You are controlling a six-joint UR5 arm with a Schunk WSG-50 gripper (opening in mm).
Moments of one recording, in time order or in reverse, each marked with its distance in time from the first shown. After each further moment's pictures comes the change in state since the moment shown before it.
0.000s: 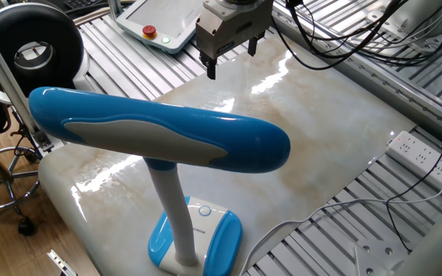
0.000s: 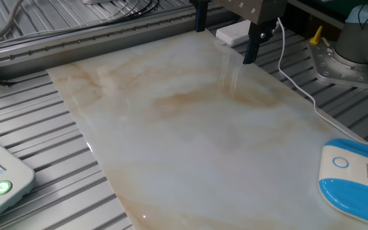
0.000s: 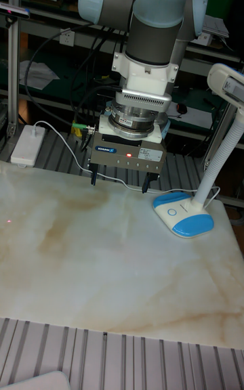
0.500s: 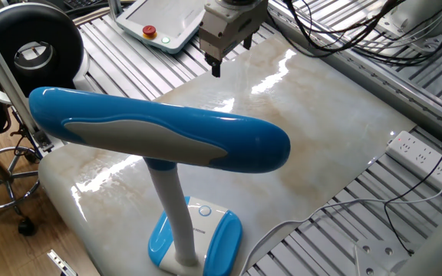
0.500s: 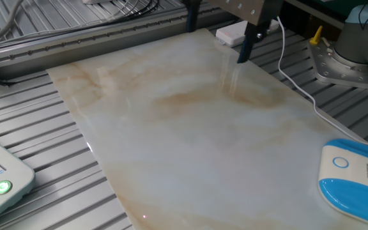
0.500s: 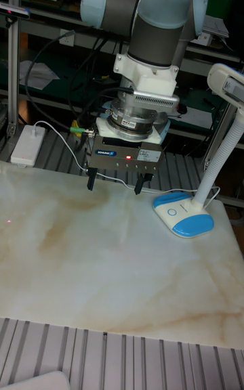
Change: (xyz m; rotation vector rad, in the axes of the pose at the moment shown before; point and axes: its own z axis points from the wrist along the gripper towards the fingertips) arm -0.016 -0.012 0.001 0.064 -0.051 -0.208
